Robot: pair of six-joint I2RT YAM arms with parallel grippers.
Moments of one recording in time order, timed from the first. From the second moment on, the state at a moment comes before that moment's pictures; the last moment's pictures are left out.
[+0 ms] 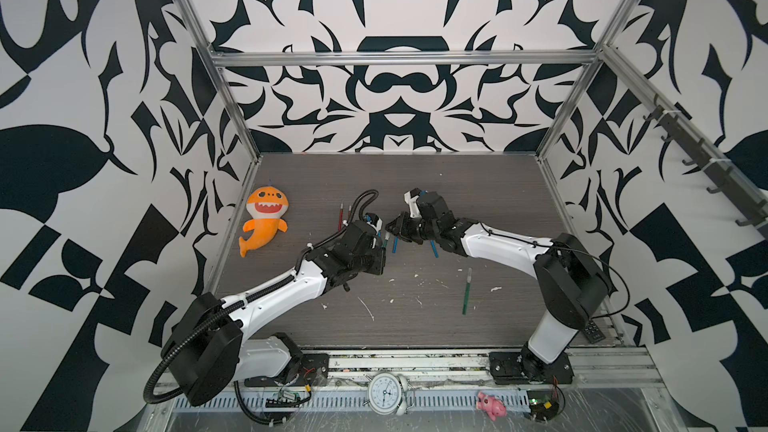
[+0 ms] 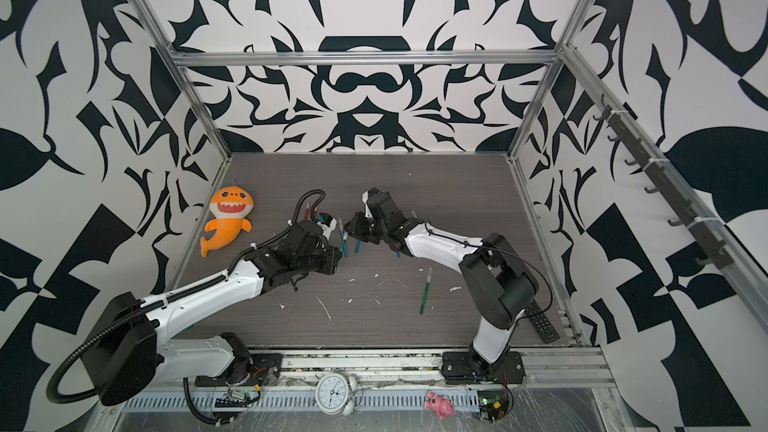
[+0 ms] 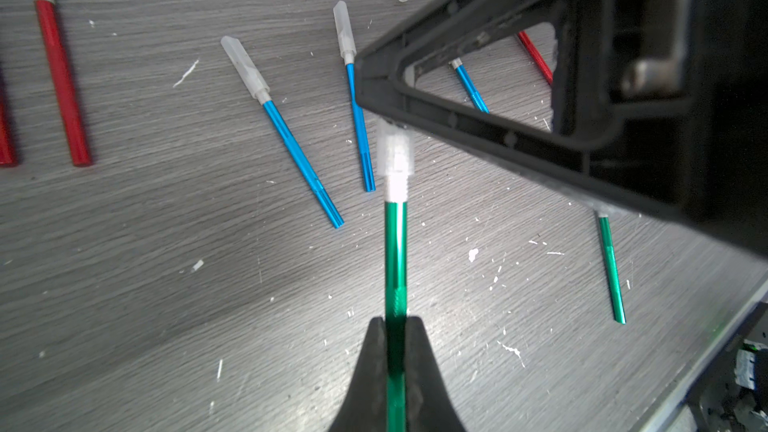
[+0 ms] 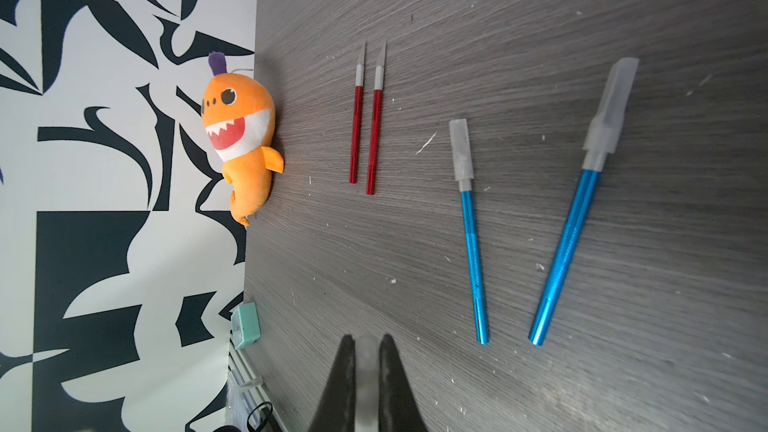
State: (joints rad) left arm -0.76 1.27 0.75 -0.27 0.04 -0.46; right arm 0.68 1.73 1.09 0.02 -0.32 0.95
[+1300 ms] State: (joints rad) left arm -0.79 1.30 0.75 -0.28 -0.02 -0.45; right arm 0.59 1.75 1.16 -0.05 -0.26 0.91
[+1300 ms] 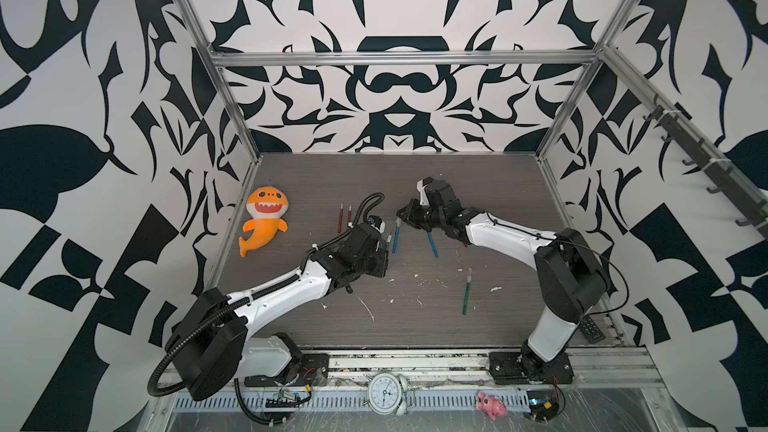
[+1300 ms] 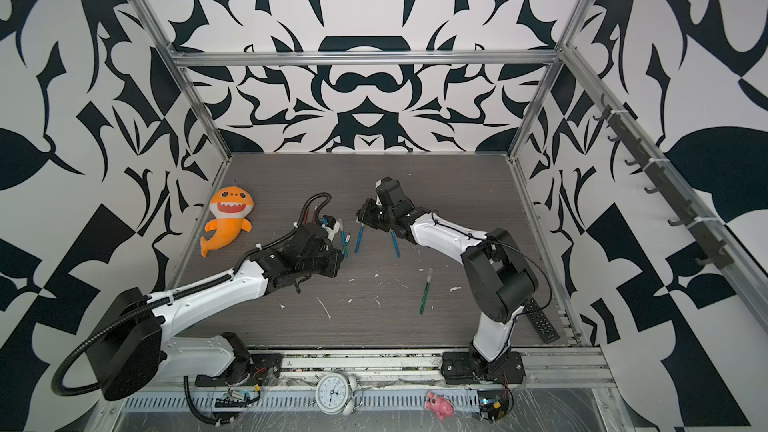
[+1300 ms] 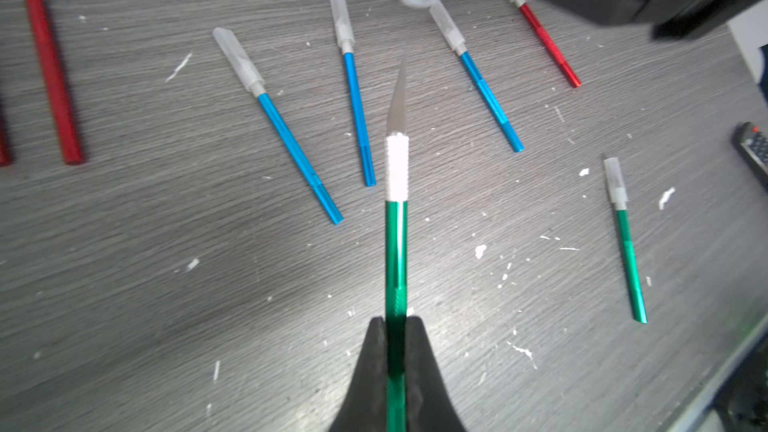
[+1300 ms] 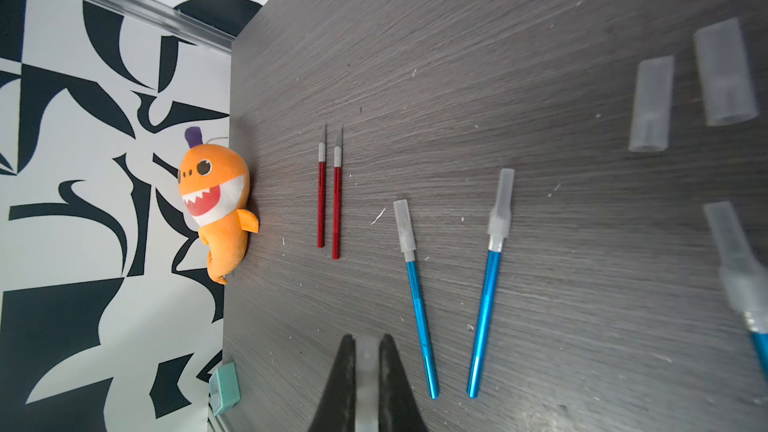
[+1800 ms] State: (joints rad) left arm -0.77 1.30 0.78 -0.32 -0.12 -0.40; right arm 0.57 1.41 0.96 -0.10 -0.27 0.73
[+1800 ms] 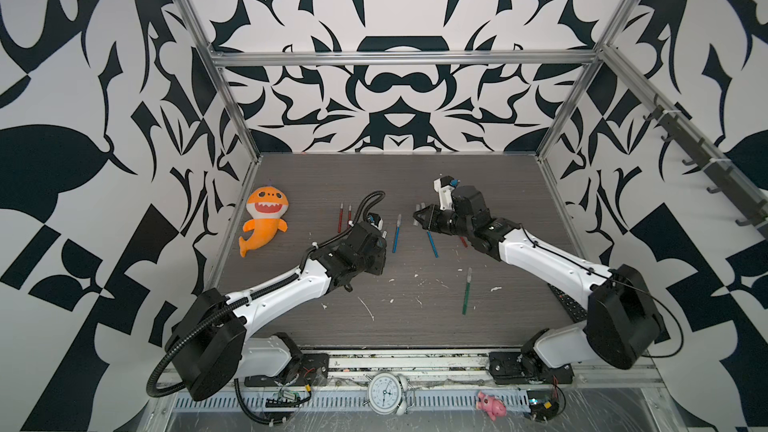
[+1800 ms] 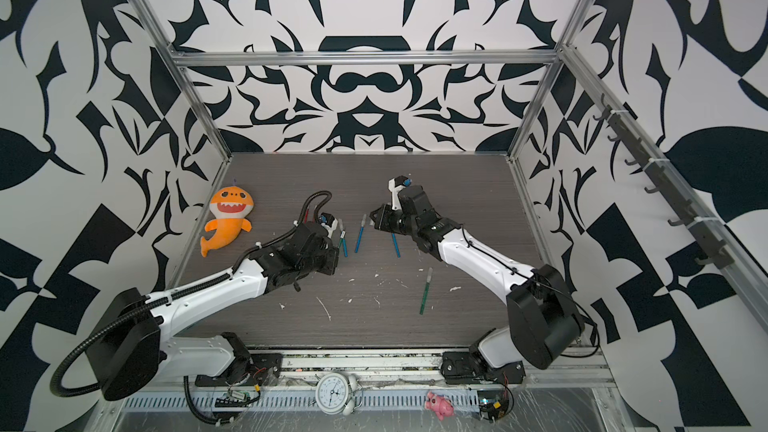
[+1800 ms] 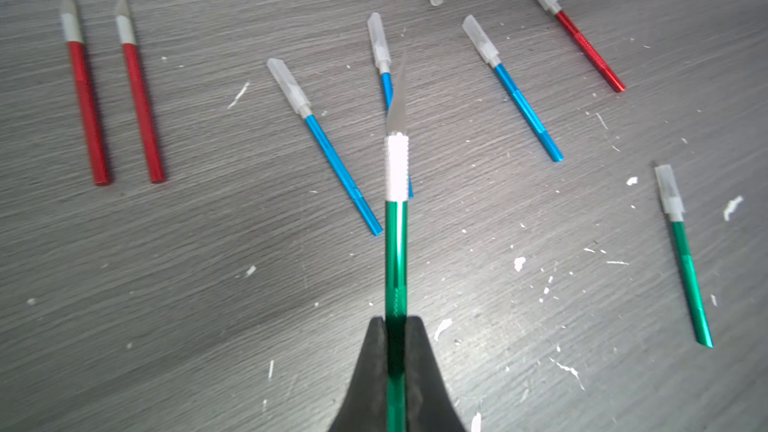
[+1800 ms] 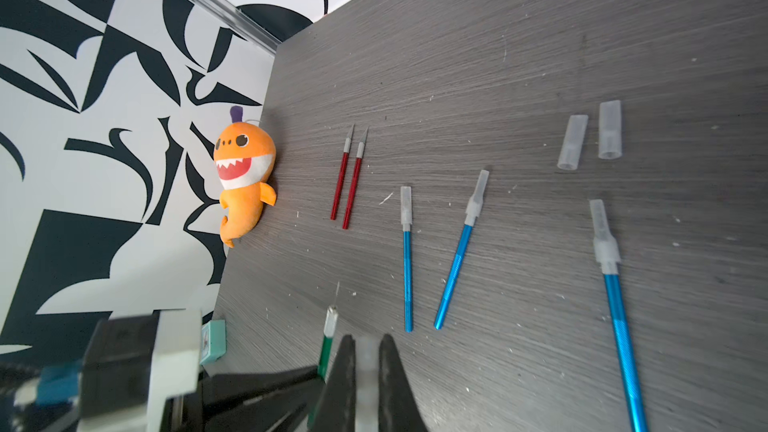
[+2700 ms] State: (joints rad) left arm -0.48 1.94 1.30 -0.50 -0.23 -0.42; right arm 0.57 1.13 0.82 -0.32 -0.20 0.60
